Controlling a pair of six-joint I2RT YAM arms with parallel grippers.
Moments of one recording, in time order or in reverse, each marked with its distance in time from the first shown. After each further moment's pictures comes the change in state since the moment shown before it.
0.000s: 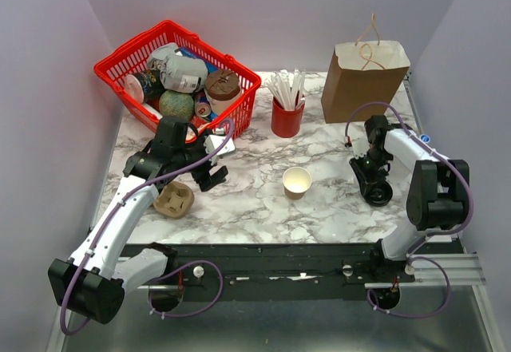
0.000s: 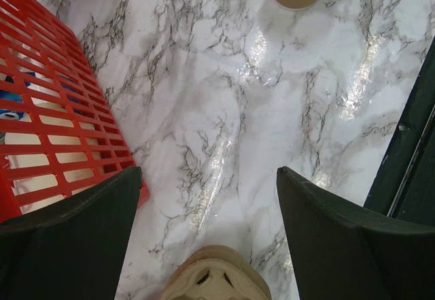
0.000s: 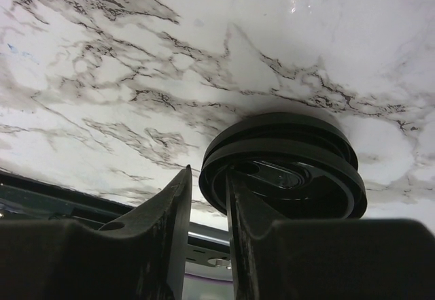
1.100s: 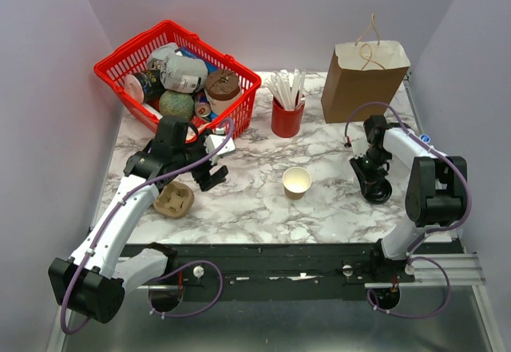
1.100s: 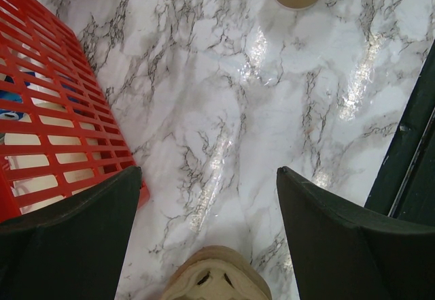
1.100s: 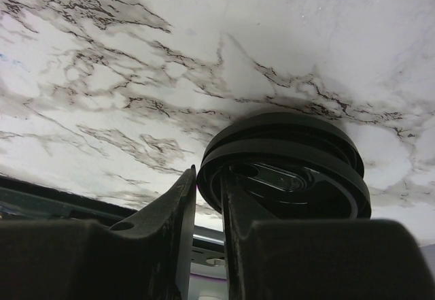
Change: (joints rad) left arm 0.000 0.004 0.000 0.003 -0.002 -0.002; right arm 0.000 0.032 0.014 0.001 0.010 -0.001
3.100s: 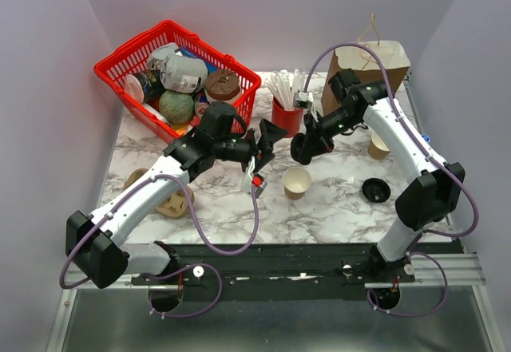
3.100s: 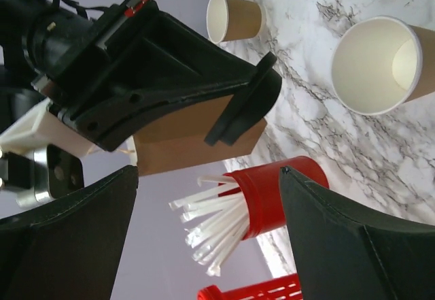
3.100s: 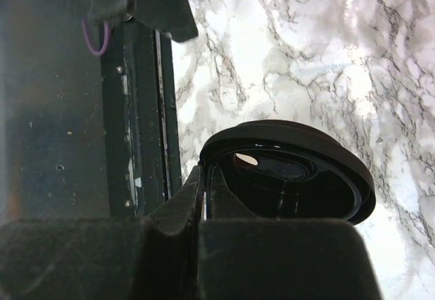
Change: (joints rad) left arm -0.312 0.224 0.152 0.333 0.214 1.032; right arm 0.345 0.012 0.614 -0.326 -0.889 -0.410
